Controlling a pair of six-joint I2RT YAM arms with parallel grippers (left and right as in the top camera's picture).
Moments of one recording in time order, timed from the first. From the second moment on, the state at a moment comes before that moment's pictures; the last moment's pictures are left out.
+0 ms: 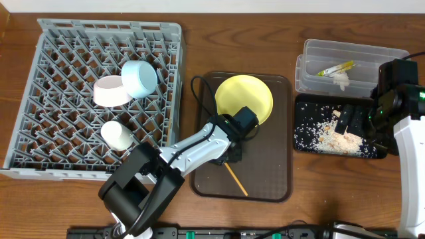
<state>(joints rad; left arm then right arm) -0.79 1.86 1.12 -0.77 -0.04 -0.80 -0.15 1.41 1.38 -1.43 0.08 0.30</state>
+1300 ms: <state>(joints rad) -0.20 1.45 1.31 -0.92 -0.06 -0.14 -0.15 1.41 1.38 -1.44 0.07 0.28</state>
